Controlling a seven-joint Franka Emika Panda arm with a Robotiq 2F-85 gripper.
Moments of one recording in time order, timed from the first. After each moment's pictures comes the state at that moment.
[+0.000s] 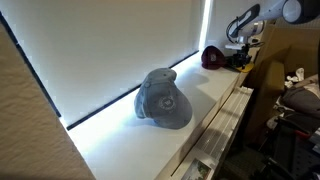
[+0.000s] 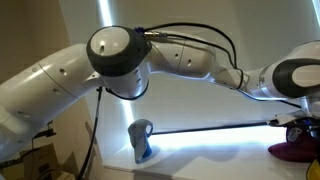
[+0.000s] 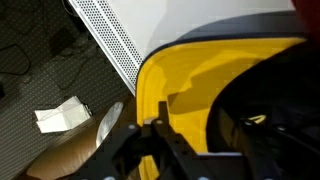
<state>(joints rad) -0.59 1.11 -0.40 -1.06 0.30 1.99 1.13</state>
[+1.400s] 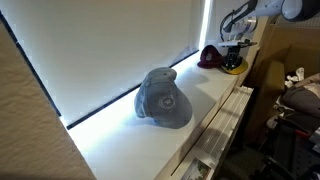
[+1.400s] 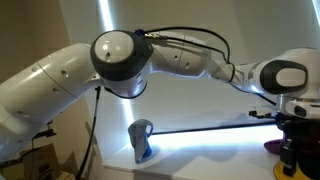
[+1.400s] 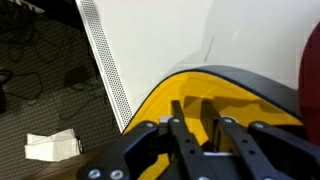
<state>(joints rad) -0.59 1.10 -0.30 -1.00 0.39 1.79 0.97</state>
